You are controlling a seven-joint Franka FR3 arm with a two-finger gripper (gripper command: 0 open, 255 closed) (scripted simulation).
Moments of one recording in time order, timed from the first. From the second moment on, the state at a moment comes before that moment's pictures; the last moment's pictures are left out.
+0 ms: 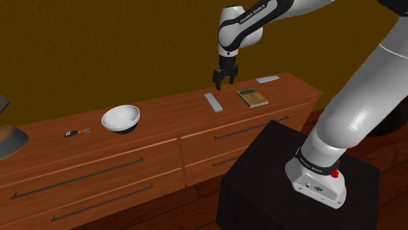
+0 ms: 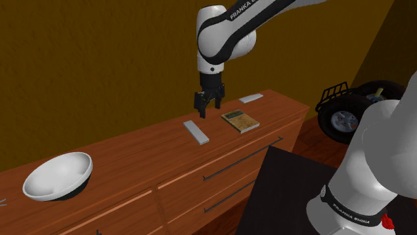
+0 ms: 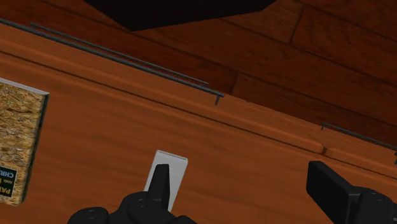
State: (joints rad) arm -0.07 -0.12 -0.06 -2.34 0.03 2.20 0.00
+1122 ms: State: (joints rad) arm -0.14 0.52 -0.10 -1.91 0.06 2.43 0.00
